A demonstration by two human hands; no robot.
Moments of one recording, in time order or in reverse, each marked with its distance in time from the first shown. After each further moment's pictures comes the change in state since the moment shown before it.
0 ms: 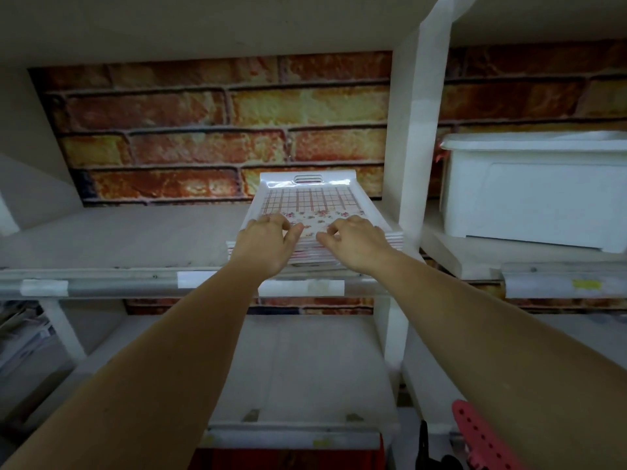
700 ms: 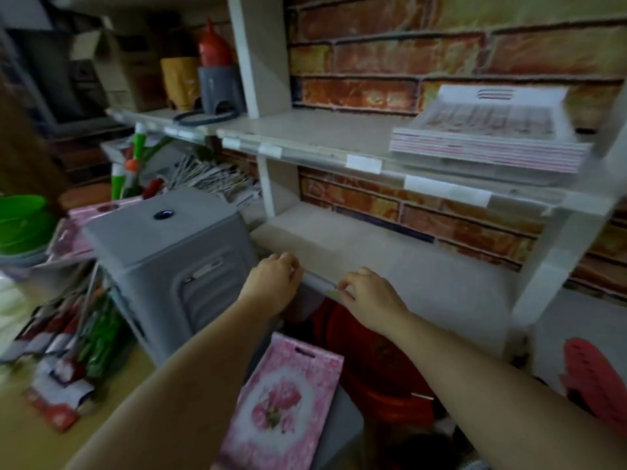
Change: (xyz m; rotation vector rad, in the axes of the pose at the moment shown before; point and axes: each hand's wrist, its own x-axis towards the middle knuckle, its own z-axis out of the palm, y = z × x) left_hand -0.303 -0.080 0.004 0.116 -0.124 -0.607; right_hand -0.202 -0.064 0.149 0.179 -0.378 -0.587
